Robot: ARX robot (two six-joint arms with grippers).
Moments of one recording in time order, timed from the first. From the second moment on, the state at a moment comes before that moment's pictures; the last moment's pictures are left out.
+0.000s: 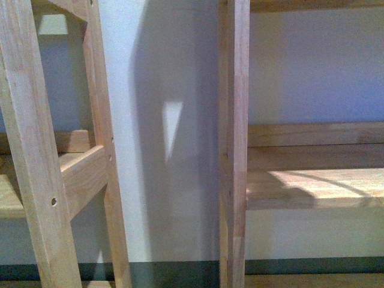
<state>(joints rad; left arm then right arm) 0.00 0.00 0.01 0.00 0.00 0.00 0.15 1.93 2.51 -0.33 0.08 0.18</state>
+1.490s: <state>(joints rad) 0.00 0.00 0.01 0.00 0.00 0.00 0.09 1.91 2.40 -0.30 -0.07 0.47</state>
